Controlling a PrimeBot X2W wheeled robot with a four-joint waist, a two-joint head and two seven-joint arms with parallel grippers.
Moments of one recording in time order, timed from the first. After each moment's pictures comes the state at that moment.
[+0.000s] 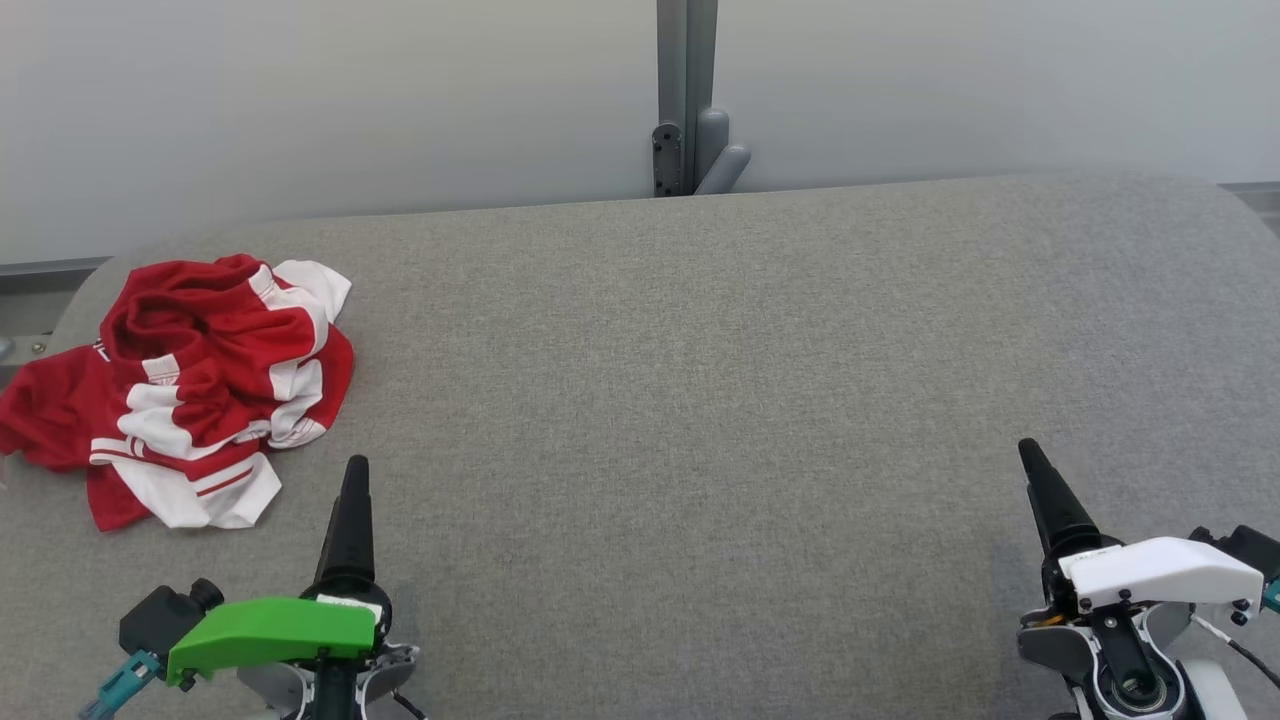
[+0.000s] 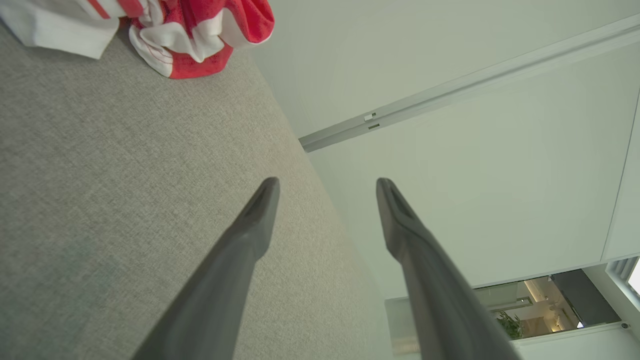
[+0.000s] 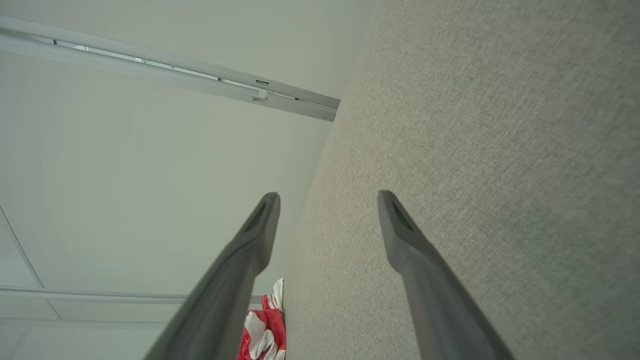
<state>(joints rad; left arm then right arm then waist) -0.10 0.05 -0.09 0.29 -1.29 -0.13 -0.09 -0.11 -0.04 -0.13 0.30 1.28 0.13 0.09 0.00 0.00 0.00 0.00</state>
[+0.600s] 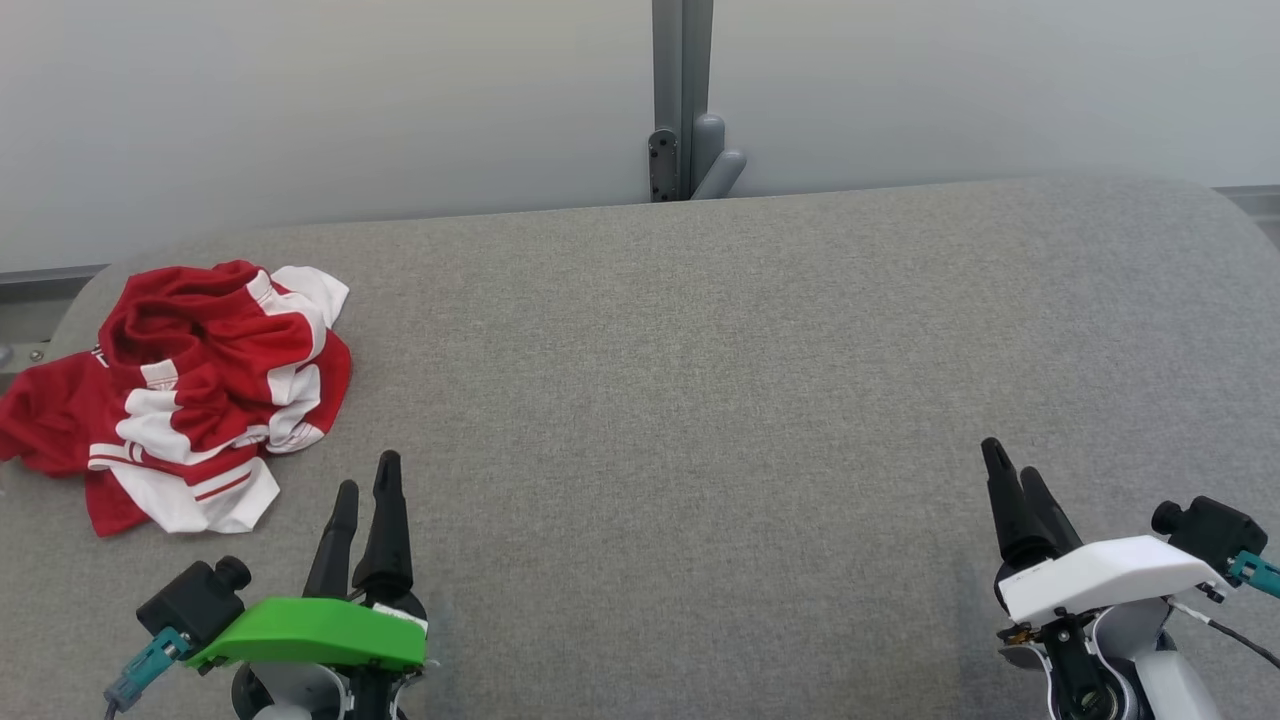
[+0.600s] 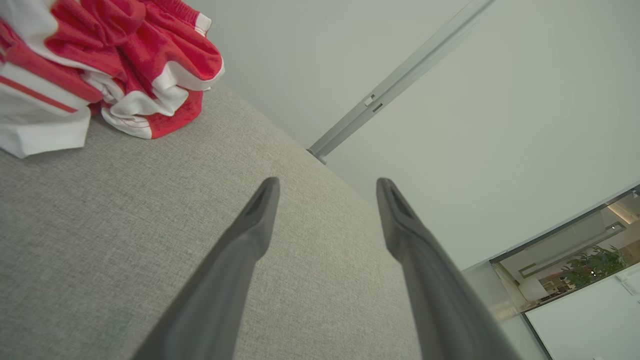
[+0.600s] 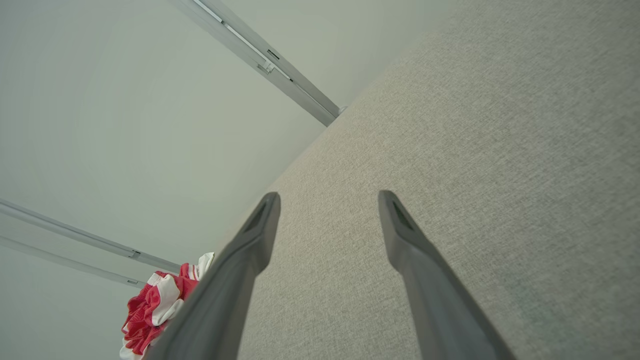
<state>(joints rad) -0.07 0.05 -0.12 0.23 -0.92 -0.11 -0.14 -0.08 -0.04 -0.04 0.24 0.86 0.13 0.00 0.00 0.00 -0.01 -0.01</state>
